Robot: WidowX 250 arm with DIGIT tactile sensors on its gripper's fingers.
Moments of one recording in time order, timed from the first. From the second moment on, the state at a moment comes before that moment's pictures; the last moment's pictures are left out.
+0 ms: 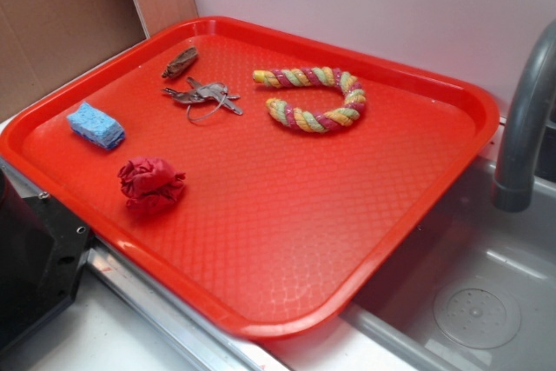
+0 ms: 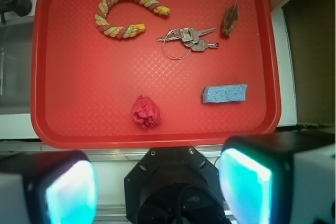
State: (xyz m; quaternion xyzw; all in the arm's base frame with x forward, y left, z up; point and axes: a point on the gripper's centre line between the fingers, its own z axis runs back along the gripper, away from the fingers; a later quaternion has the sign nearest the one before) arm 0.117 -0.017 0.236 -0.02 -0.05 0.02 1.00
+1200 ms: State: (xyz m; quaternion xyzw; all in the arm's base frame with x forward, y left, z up) arm 0.152 0.046 0.173 0.00 -0.04 -0.37 0.93
